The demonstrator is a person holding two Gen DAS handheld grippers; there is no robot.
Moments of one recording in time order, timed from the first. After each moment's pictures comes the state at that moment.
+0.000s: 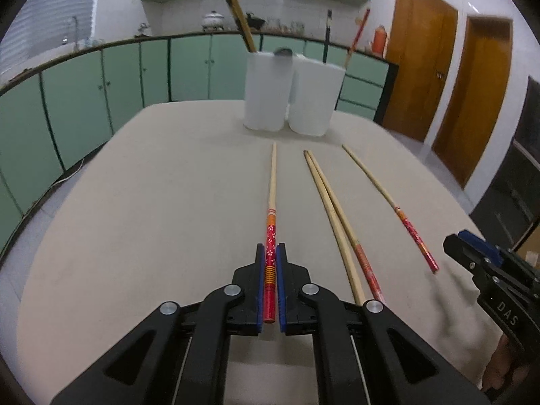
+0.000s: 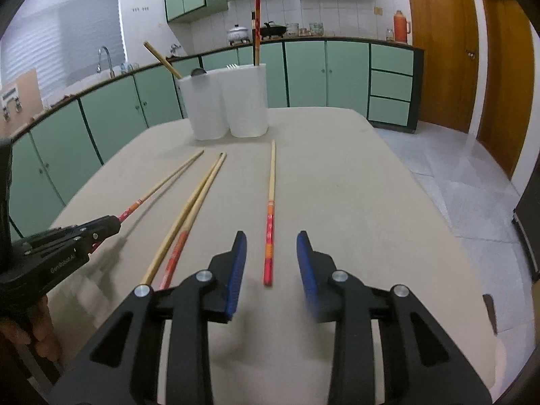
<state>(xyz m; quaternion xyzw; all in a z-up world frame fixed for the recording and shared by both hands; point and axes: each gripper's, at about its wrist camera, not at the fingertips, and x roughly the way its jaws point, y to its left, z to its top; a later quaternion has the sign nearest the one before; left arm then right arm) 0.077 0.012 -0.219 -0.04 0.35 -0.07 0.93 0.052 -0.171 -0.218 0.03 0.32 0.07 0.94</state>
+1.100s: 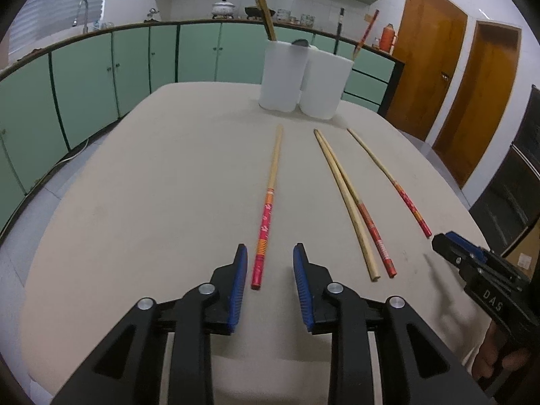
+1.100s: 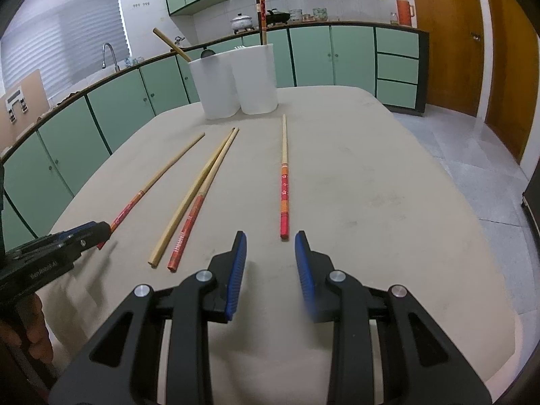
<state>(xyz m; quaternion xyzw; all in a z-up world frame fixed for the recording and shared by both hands) 0.054 0.026 -0.221 -0.05 0.38 -0.06 0.92 0.043 -0.163 -0.229 0.04 0.35 0.08 0.93</state>
